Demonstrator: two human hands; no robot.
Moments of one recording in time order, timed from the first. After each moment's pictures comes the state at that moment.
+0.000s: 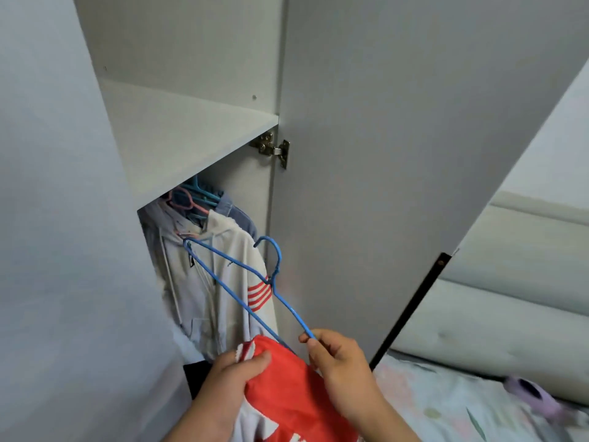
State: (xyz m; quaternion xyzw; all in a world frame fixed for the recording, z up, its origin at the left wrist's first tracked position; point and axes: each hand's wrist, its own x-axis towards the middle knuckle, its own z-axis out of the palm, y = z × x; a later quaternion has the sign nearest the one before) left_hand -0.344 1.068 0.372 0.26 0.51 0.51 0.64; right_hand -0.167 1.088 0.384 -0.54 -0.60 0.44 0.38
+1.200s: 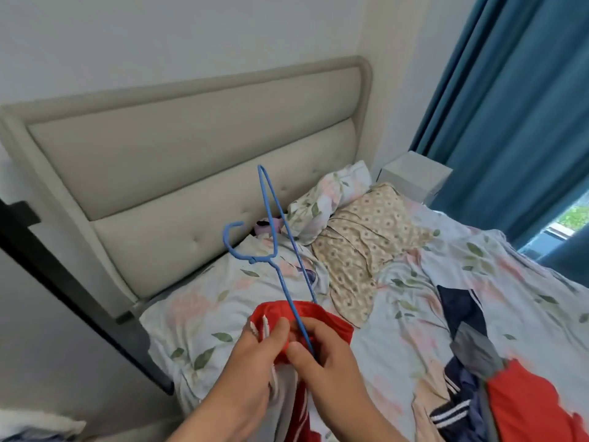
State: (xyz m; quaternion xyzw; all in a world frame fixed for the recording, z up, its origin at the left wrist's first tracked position) left_hand -0.048 0.911 0.391 0.40 0.33 0.11 0.85; right_hand 0.006 0.807 0.374 -0.72 -0.18 0.23 0.63
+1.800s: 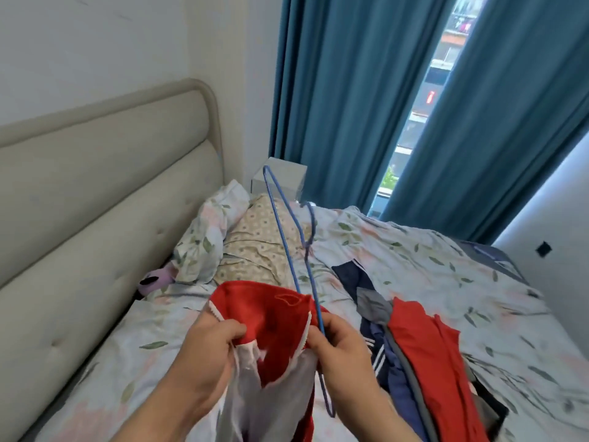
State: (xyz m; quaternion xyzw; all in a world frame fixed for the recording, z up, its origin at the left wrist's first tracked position) left_hand 0.051 0.971 0.435 0.48 0.12 -0.04 0.87; right_hand 0.044 0.792 0.406 -0.73 0.07 0.01 0.67
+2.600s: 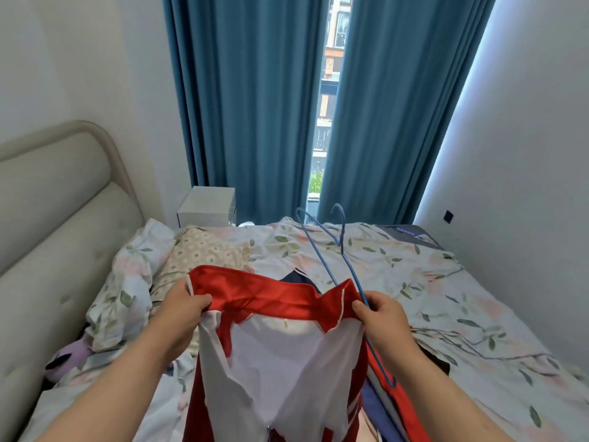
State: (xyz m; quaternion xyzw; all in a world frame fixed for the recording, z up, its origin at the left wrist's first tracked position) left_hand 0.183 0.907 0.419 0.70 0.00 -0.07 0.71; right_hand 0.057 0.606 0.418 -0.78 0.23 -0.19 0.55
